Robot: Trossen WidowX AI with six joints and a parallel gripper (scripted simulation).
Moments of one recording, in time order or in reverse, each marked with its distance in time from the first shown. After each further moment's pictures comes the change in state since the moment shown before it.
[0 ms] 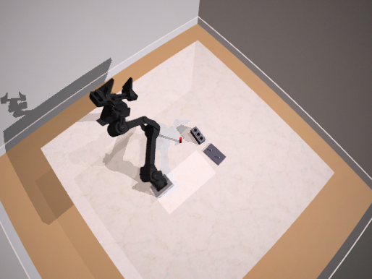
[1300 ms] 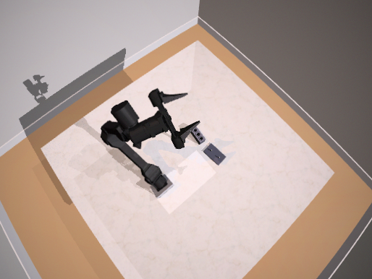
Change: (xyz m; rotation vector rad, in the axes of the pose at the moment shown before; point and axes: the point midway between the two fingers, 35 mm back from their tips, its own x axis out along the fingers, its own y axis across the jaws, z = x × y) arm 0.117 0.005 0.259 1.890 -0.764 0.059
